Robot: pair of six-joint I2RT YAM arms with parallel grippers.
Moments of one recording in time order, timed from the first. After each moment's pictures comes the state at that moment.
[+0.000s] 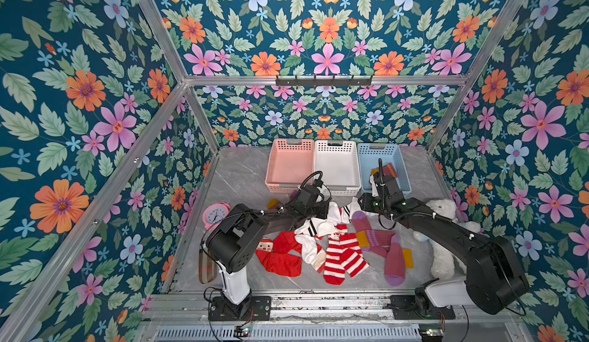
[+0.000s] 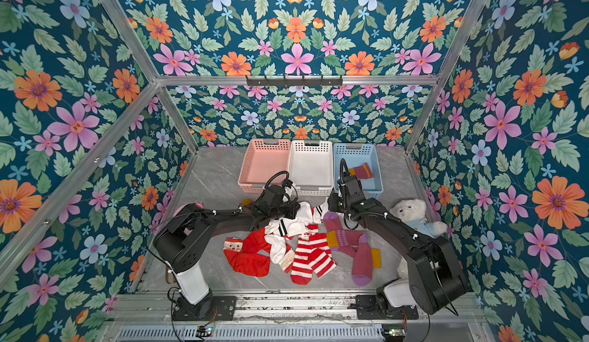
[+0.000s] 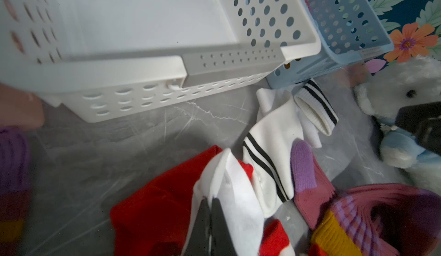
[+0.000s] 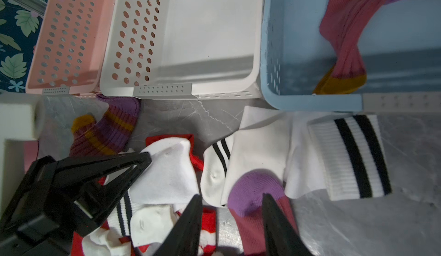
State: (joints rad) left arm -0.72 1.80 0.92 0.23 0.14 -0.44; right arm 0.42 1.39 0.88 -0.29 -0.05 0.52
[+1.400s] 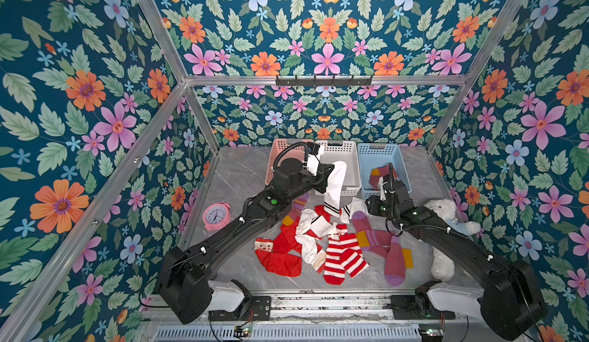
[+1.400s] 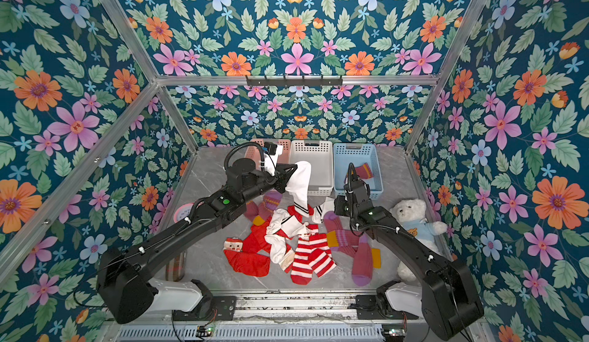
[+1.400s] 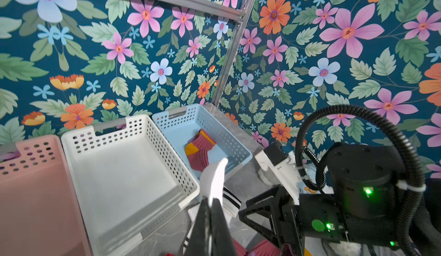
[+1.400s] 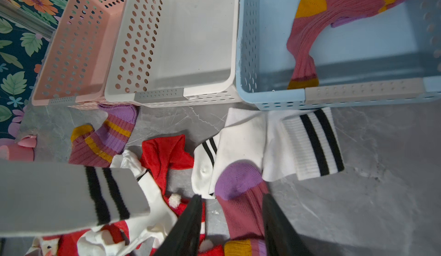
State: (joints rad) left arm -0.73 1.37 1.16 0.10 0.16 -0.25; right arm 0.42 1.22 0.78 -0.31 0.04 0.52
